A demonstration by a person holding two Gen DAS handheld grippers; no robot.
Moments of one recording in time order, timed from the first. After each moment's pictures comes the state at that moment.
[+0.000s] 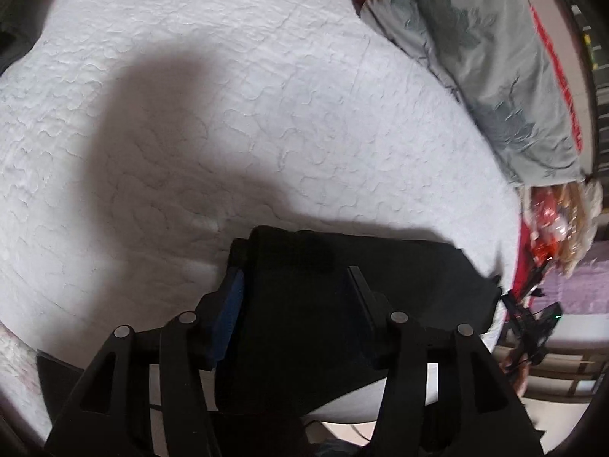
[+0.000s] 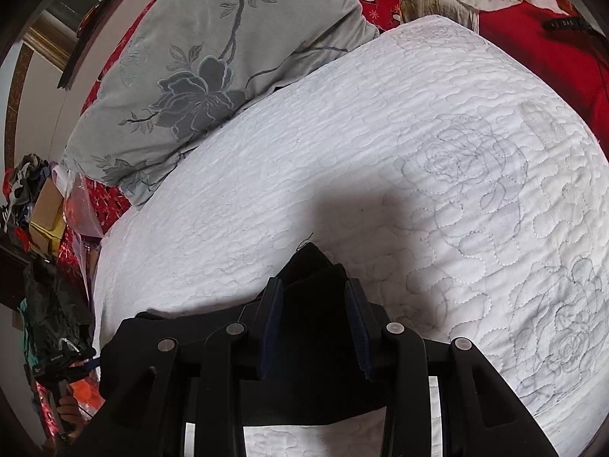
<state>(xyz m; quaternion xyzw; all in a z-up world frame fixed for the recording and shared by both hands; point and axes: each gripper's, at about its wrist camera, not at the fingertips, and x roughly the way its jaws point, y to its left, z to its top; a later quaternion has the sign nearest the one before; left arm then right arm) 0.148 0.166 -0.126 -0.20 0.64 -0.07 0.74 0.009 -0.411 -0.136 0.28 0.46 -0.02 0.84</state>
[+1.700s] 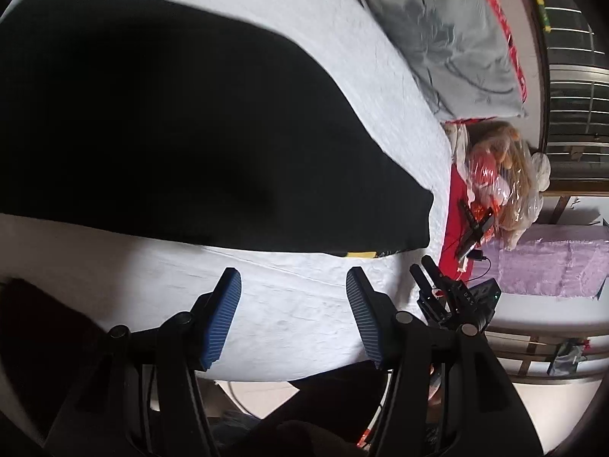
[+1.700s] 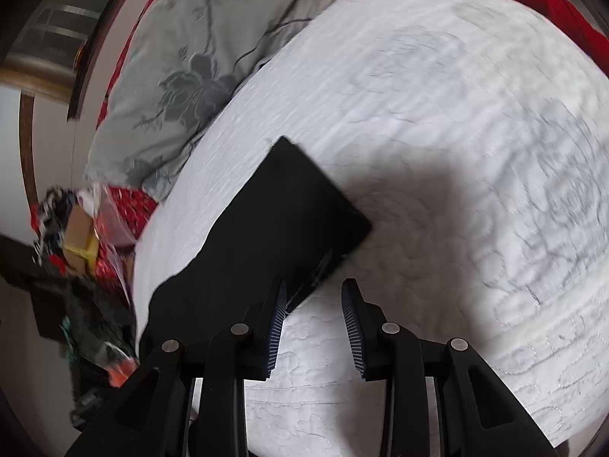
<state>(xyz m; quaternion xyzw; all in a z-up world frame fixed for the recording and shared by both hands) 0.042 -0.014 -0.137 -0.31 0.64 -0.18 0.68 -0.064 -0.420 -0.166 0.40 0.45 0.01 0.80</state>
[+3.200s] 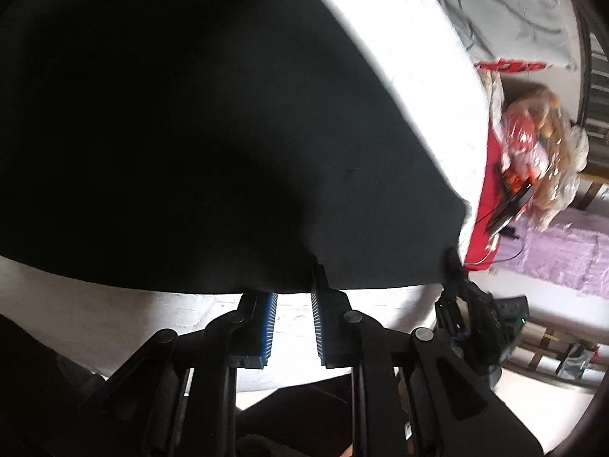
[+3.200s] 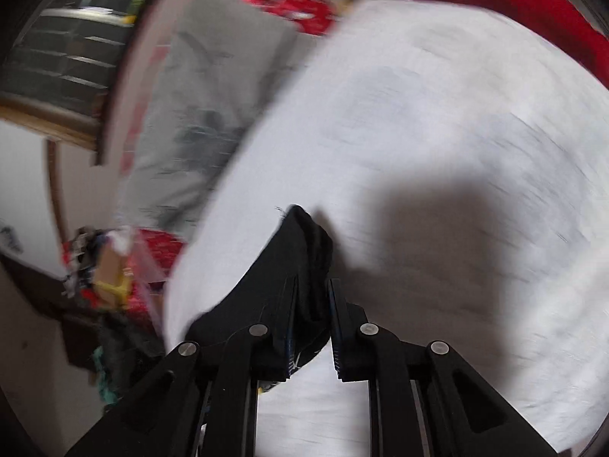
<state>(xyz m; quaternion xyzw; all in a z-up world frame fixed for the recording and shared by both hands) 0.042 -0.124 -0.191 -0.26 0.71 -0.16 0.63 -0.095 -0.465 -0.177 0.45 0.39 0.00 0.81</state>
